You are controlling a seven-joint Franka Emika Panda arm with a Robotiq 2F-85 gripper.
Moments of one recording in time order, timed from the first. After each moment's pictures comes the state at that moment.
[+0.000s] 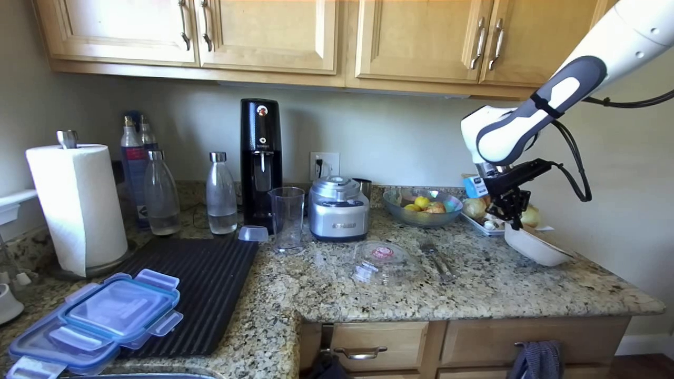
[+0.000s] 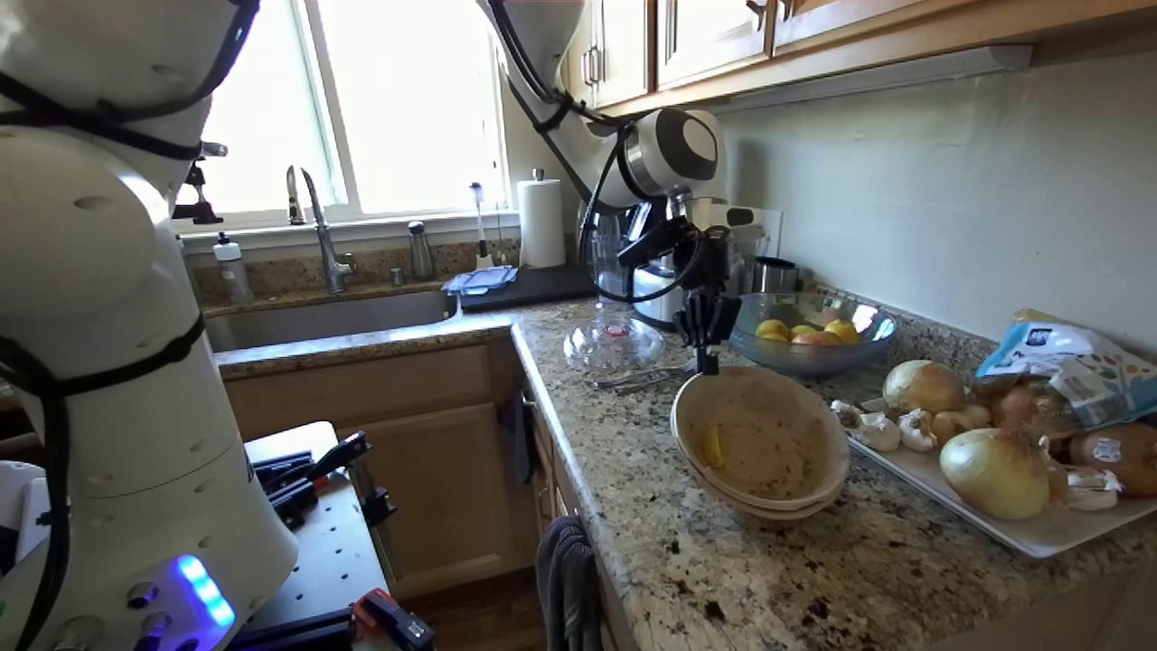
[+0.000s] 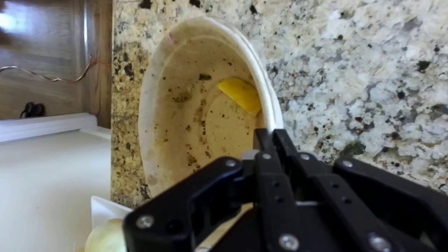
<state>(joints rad) 0.12 0.50 -0.16 -1.84 -0.39 2.04 0.47</state>
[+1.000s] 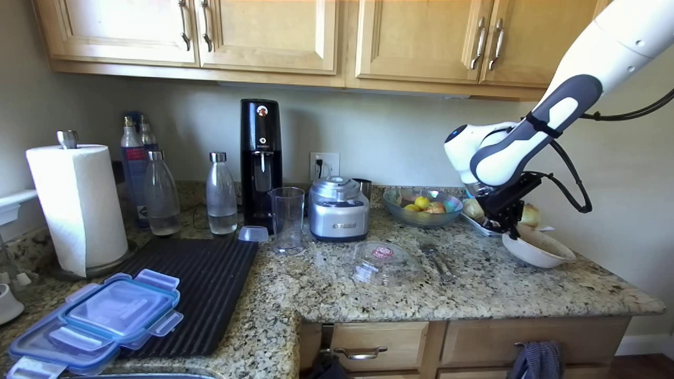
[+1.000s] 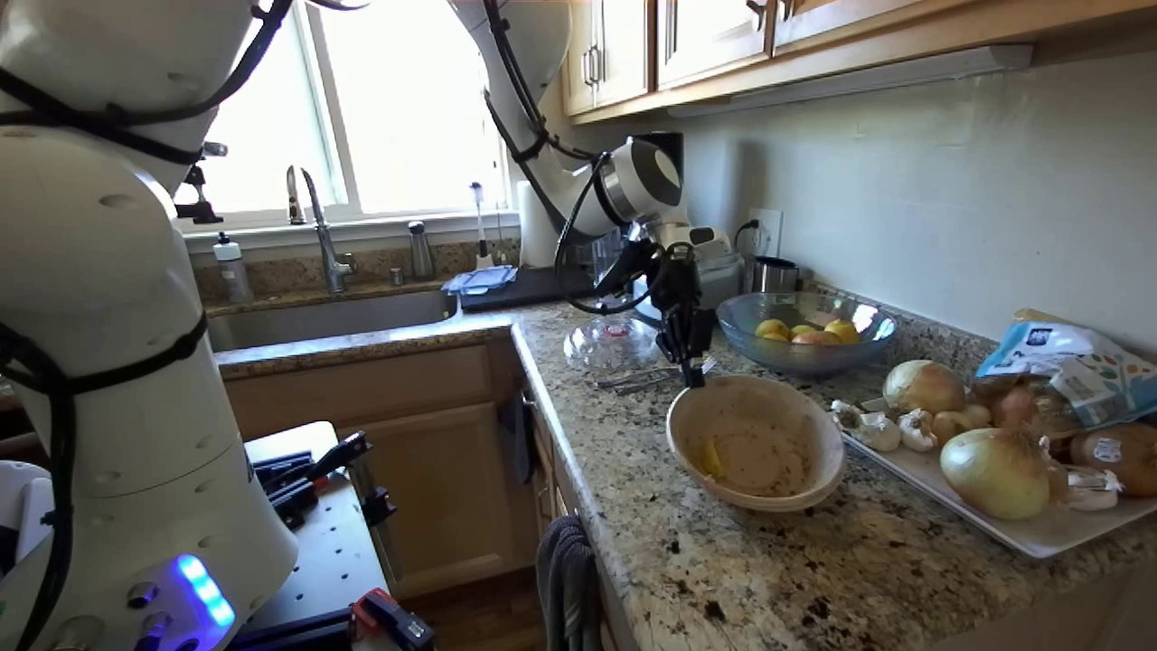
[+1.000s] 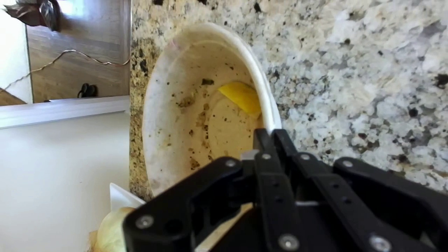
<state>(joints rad) 0.20 0.55 -0.14 -1.88 -0.57 2.04 0.66</state>
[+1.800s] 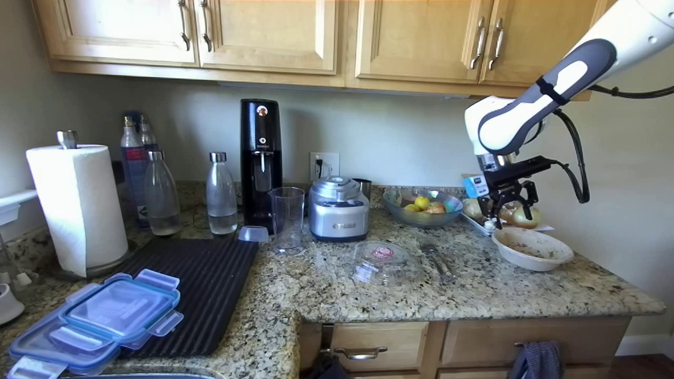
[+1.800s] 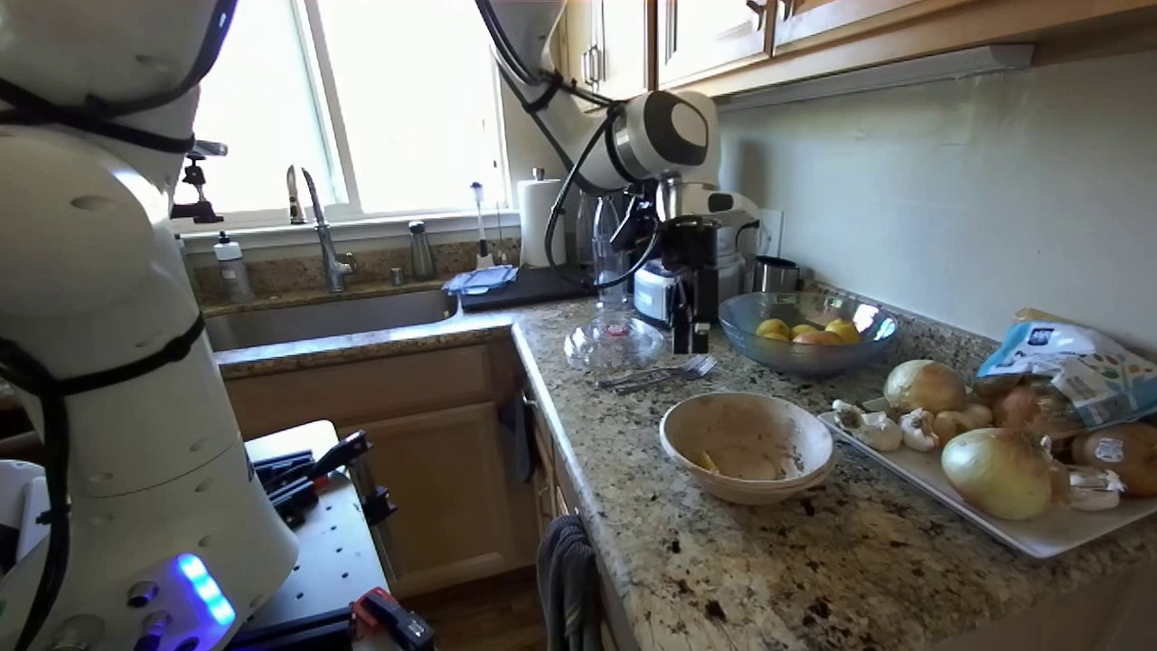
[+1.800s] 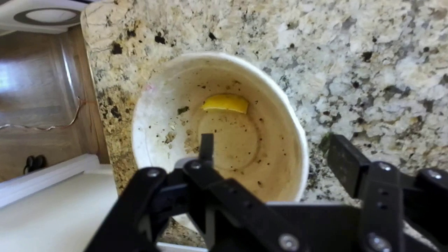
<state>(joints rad) 0.11 0.44 -0.13 -1.89 -0.30 2.04 0.65</state>
